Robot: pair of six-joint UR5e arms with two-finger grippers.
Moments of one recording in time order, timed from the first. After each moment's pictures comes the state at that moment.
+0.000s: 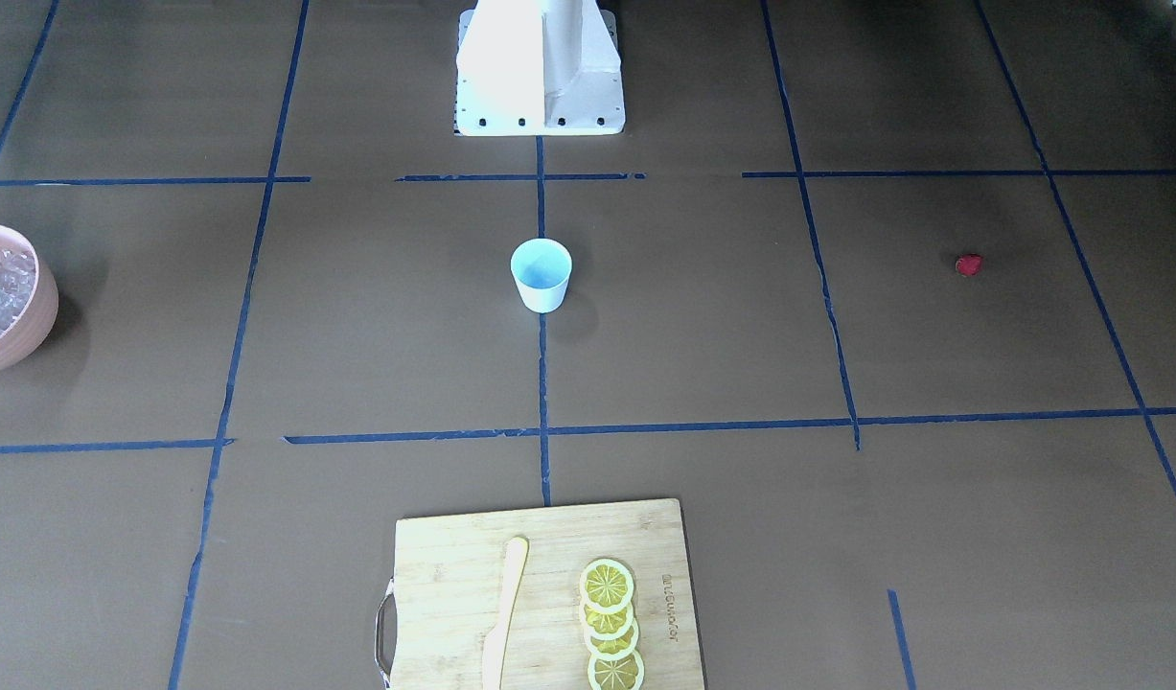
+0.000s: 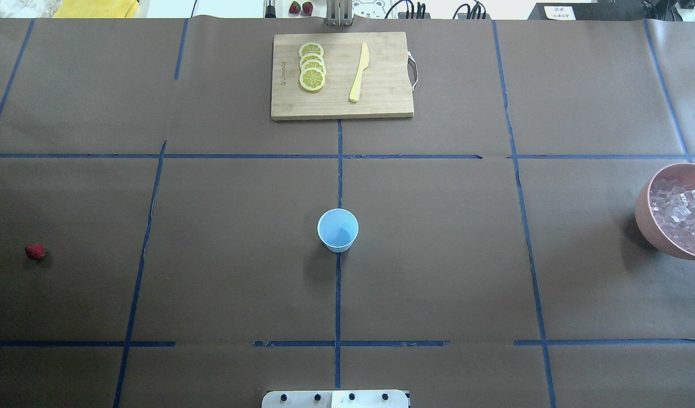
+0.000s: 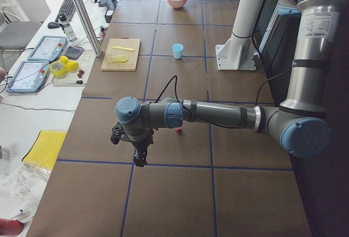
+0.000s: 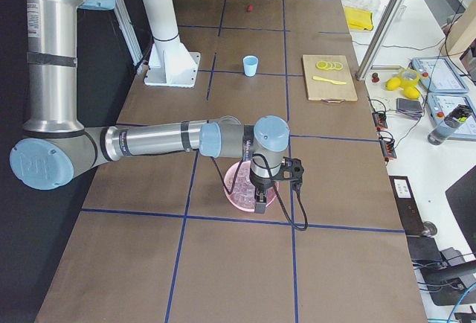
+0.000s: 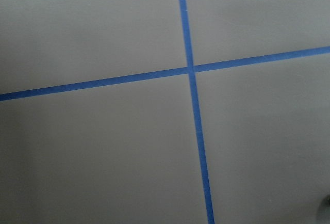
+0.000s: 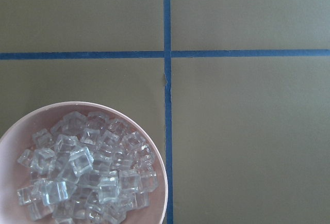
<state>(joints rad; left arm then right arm) -1.54 -1.64 -1.60 -1.41 -2.32 0.20 1.54 -1.64 1.79 -1.73 2.28 0.04</state>
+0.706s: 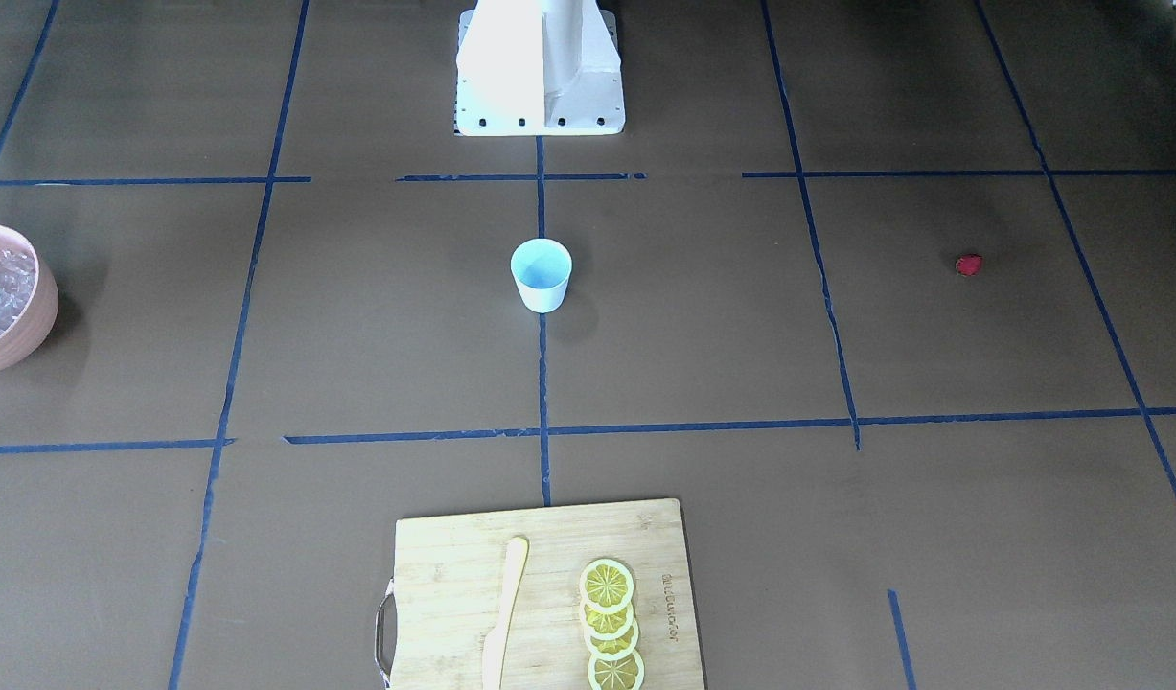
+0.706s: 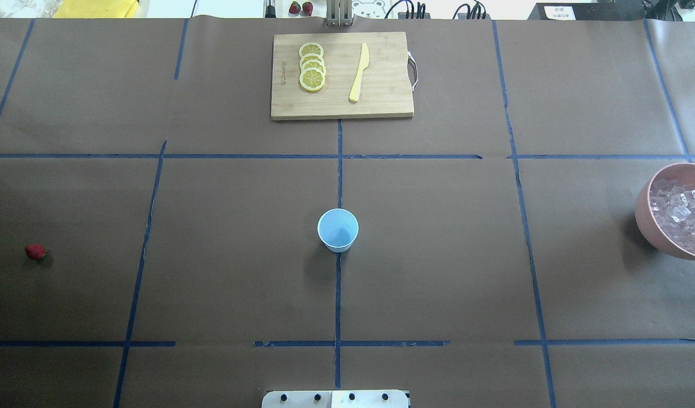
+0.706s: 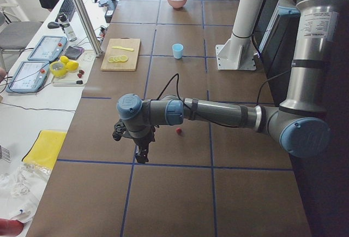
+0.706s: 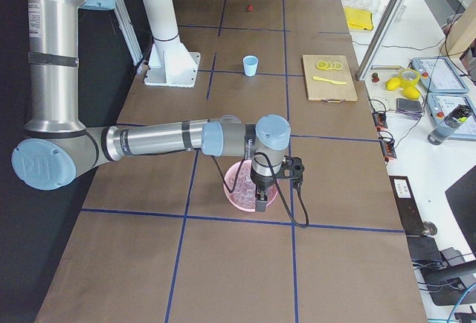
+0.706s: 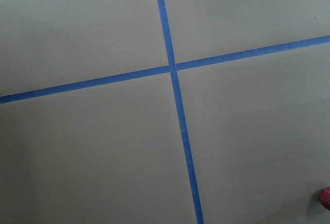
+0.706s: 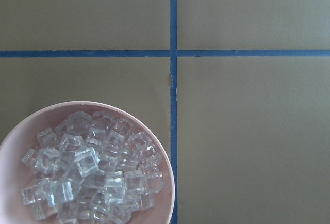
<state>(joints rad) -1.52 -1.63 -1.62 -1.40 -2.32 0.19 1.52 -1.63 1.79 -1.72 2.28 0.05</state>
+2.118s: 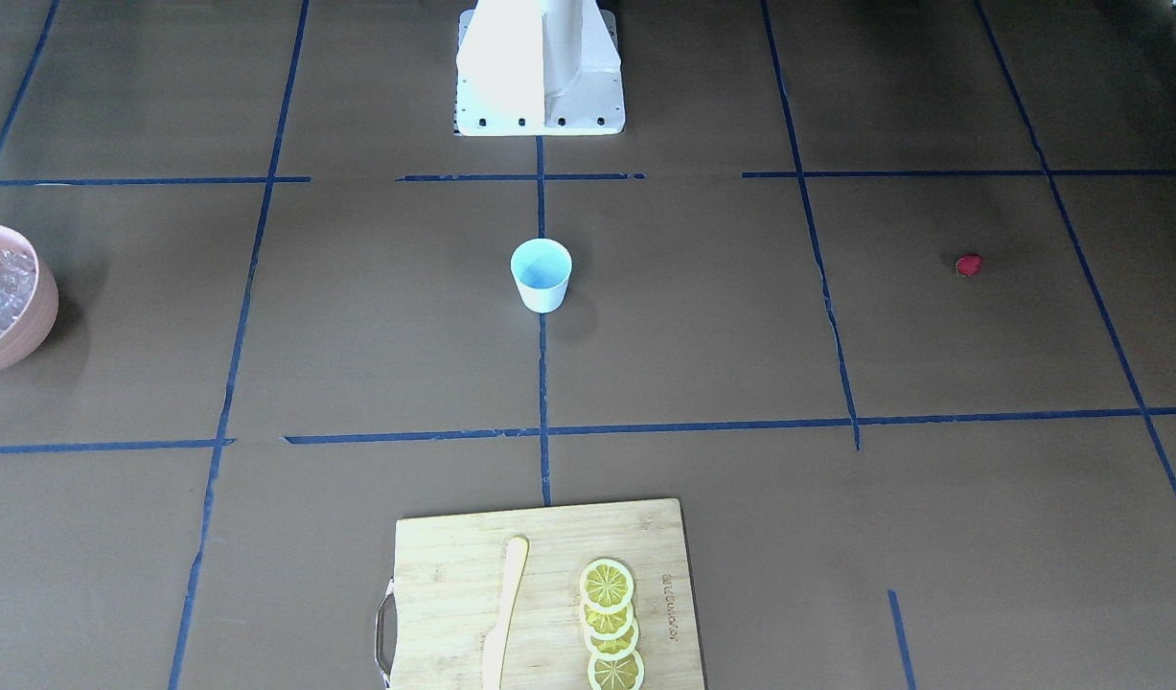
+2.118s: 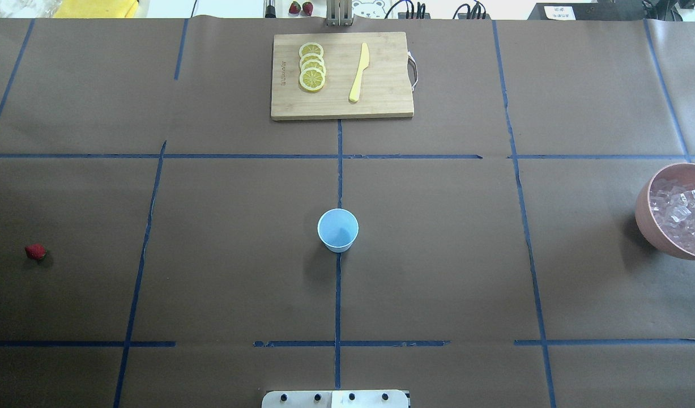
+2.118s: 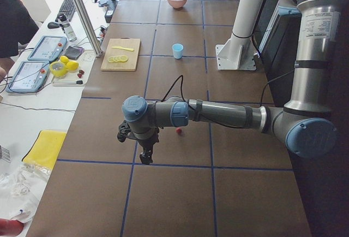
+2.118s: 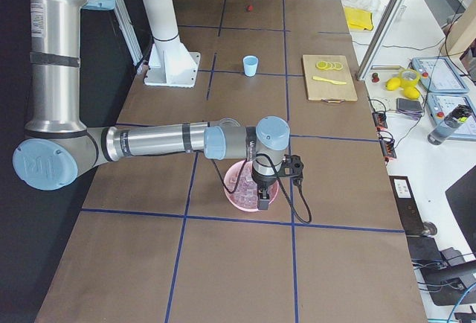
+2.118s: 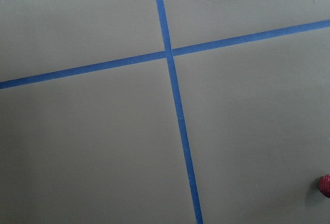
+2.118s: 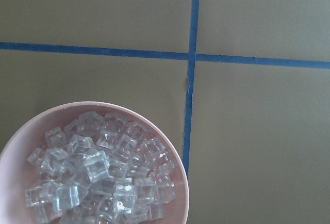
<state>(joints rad) -1.52 -1.60 -1.65 -1.41 -2.33 0.20 1.48 -1.64 1.77 -1.65 2.30 0.05</state>
